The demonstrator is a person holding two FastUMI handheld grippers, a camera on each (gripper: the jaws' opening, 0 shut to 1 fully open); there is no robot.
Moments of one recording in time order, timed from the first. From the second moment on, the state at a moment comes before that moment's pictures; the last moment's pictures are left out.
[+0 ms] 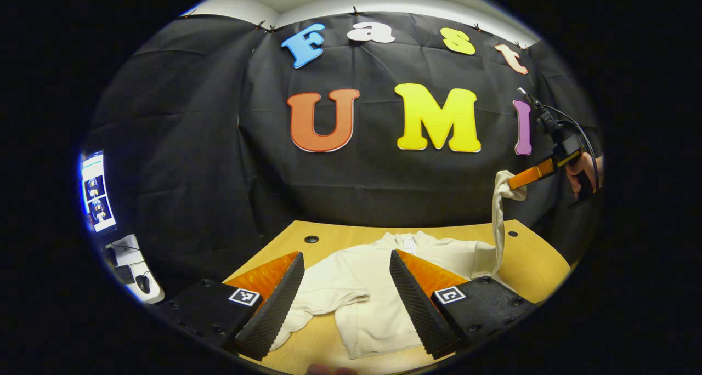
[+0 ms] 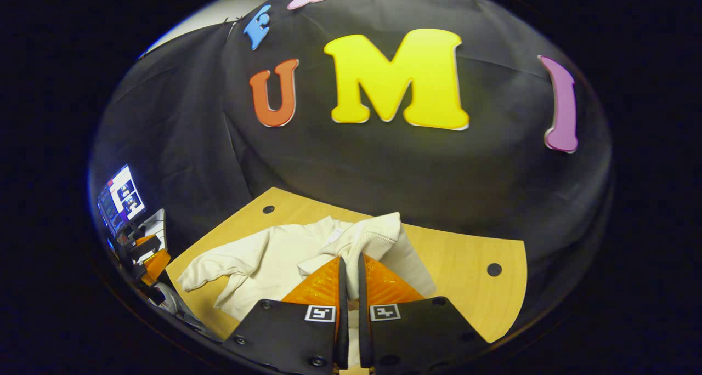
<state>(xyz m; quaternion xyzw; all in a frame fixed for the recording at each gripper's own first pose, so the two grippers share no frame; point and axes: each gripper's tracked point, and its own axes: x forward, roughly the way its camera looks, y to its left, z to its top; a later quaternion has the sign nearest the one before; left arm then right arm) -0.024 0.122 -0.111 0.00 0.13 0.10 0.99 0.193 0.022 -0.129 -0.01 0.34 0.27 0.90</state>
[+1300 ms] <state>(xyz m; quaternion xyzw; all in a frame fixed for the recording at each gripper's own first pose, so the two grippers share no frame) -0.076 0.238 -0.153 -0.01 0.19 0.20 0.96 0.213 0.329 -0.346 -0.07 0.38 0.35 0.85</state>
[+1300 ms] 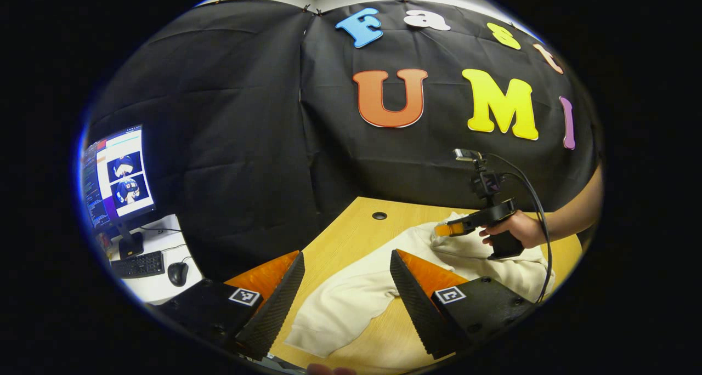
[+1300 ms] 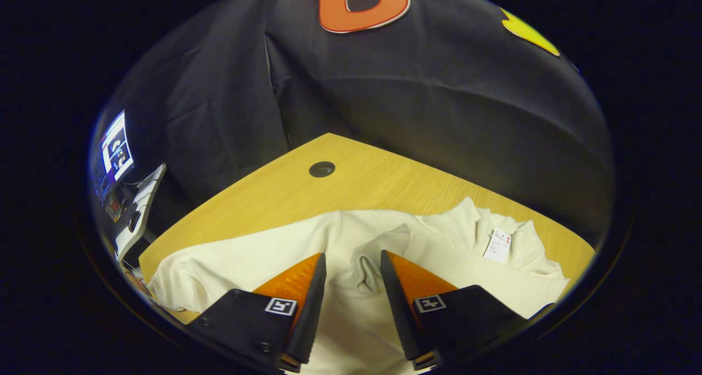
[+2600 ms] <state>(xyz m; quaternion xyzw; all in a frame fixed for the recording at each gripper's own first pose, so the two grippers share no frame) -0.182 0.272 -0.334 0.00 0.34 0.11 0.93 -0.005 0.184 -0.125 -0.09 0.24 0.36 0.90</state>
